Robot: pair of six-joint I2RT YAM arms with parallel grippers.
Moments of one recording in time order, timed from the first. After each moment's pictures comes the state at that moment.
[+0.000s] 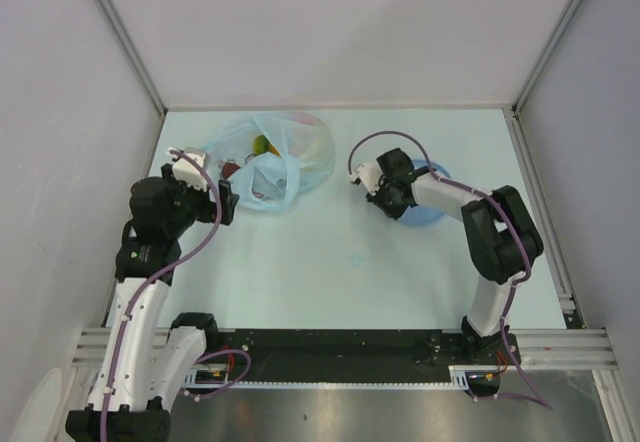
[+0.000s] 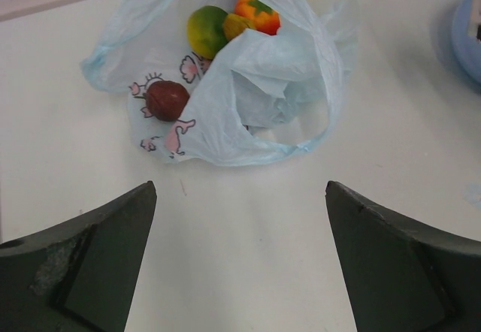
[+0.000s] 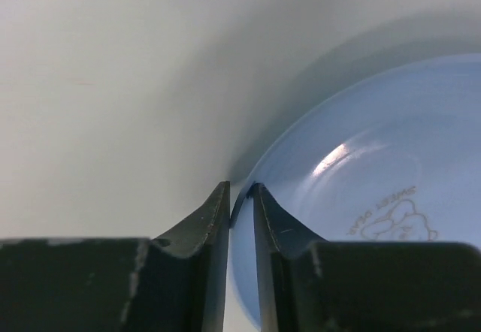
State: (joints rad) left arm -0.02 0.74 0.84 -0.47 0.30 0.13; right arm 0.43 1.84 1.17 -0.42 -0.06 -0.52
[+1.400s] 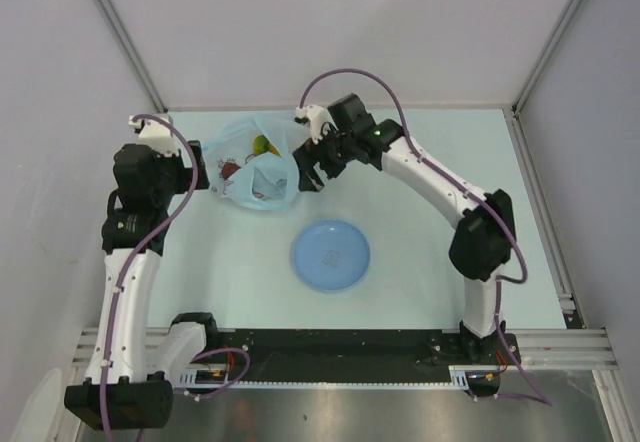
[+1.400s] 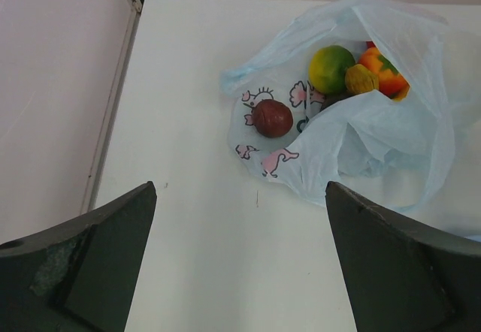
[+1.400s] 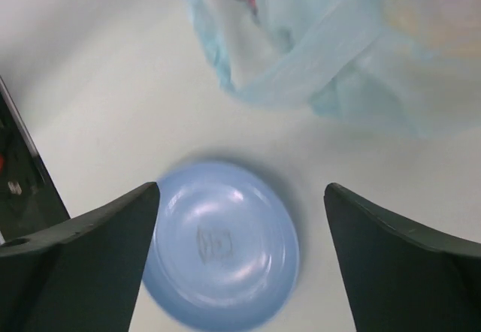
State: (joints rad) left arm 0.04 0.89 1.07 -0.52 -0.05 0.02; right arm 0.70 1.90 1.83 -0.72 -0.42 -0.12
